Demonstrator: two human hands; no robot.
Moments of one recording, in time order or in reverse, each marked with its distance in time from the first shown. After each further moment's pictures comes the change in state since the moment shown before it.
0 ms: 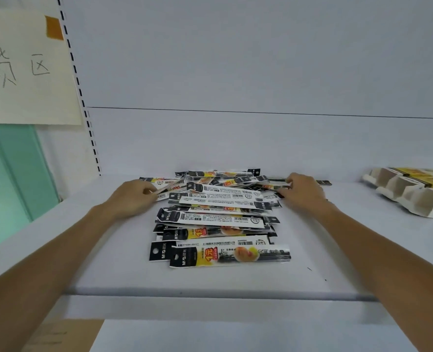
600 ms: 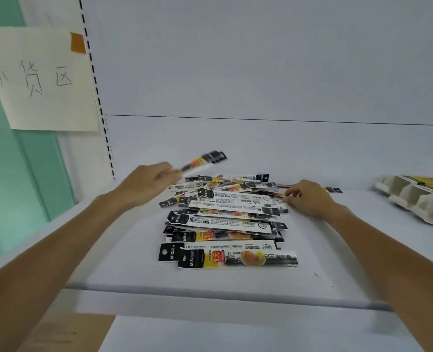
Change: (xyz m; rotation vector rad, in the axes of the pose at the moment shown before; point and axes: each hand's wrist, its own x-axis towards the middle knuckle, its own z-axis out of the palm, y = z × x) left_hand -0.029 0.041 -0.041 -0.225 0.073 0.148; right_hand 0.008 0.008 -0.004 0.071 -0.117 -0.239
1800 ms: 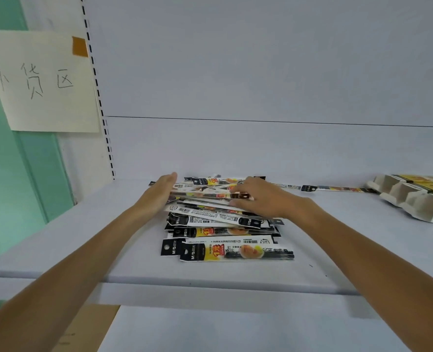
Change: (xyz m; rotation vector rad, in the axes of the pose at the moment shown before) left_hand -0.006 -0.005 0.042 -0.332 -0.015 -0.281; right_hand -0.038 -0.107 -0.005 -0.134 -0.193 -0.434
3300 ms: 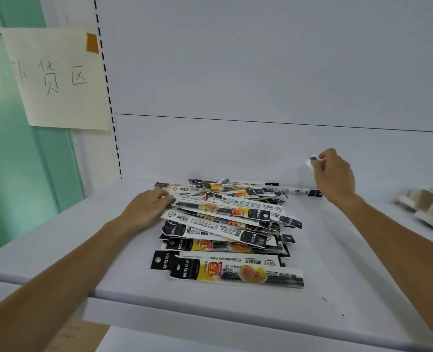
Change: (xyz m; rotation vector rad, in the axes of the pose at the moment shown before) left_hand 0.018 -0.032 -0.007 0.377 0.109 0.063; right_hand 0.019 0.121 -0.020 0.228 0.742 0.549
